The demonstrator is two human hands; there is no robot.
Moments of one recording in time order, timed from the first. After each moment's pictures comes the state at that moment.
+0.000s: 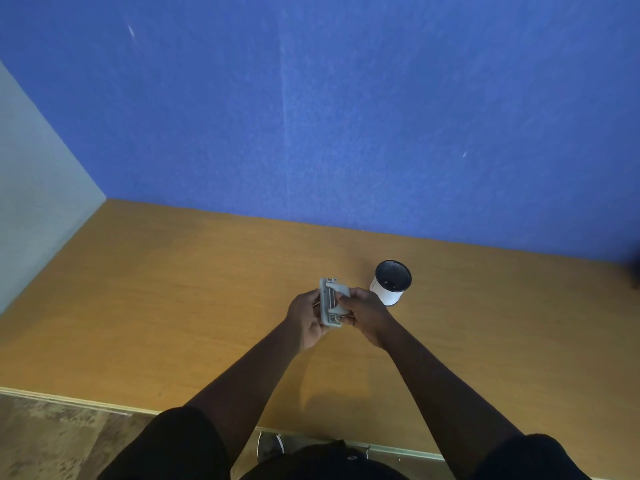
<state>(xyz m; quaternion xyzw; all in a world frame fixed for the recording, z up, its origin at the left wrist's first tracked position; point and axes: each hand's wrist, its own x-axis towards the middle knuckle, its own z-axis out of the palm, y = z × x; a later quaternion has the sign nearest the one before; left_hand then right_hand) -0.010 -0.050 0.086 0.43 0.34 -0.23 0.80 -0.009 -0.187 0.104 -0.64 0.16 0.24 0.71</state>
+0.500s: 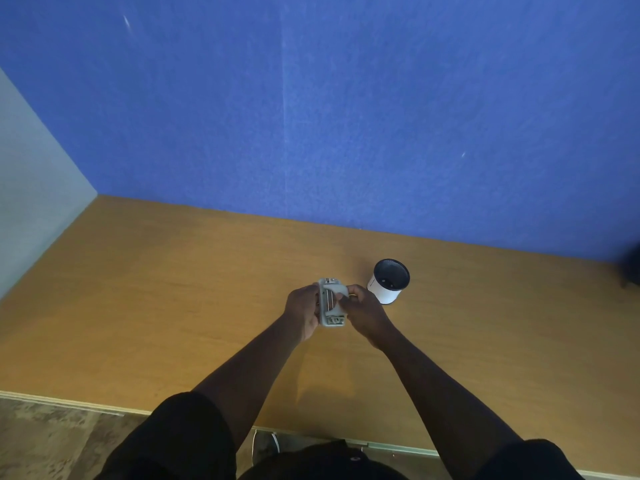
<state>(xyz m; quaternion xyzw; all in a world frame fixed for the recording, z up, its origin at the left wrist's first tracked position) 0.006 -0.048 0.079 0.49 0.33 -0.19 0.78 -0.015 -0.183 0.102 -0.81 0.10 0.16 0.56</state>
